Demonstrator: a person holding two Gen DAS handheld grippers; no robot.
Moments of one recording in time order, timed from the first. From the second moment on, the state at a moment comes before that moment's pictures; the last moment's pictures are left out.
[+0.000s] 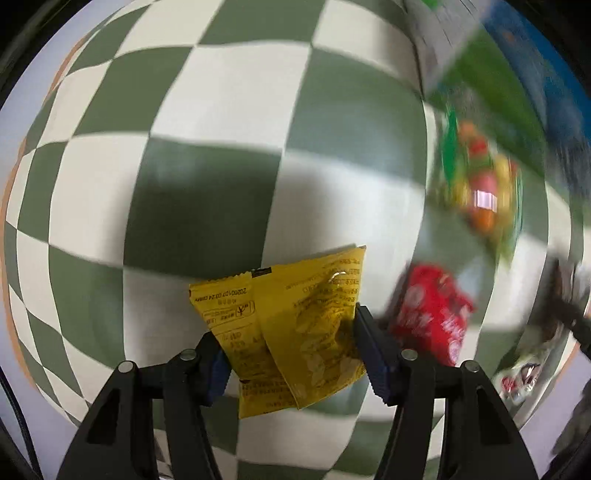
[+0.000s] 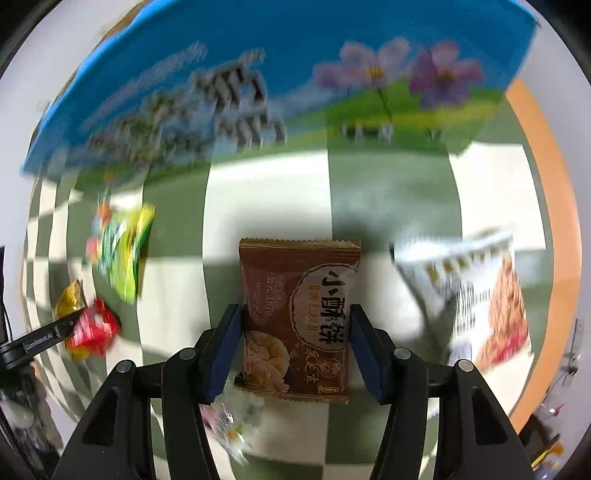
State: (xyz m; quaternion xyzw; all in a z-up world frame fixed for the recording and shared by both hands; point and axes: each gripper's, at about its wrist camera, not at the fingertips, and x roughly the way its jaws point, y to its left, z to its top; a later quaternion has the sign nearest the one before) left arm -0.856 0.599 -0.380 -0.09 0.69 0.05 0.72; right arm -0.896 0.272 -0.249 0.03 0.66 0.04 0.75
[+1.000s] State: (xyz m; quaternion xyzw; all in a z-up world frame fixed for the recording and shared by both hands) left arm -0.956 0.567 -0.372 -0.09 0.67 0.08 0.74; right arm -0.971 0.238 -0.263 0.06 0.66 0.03 0.75
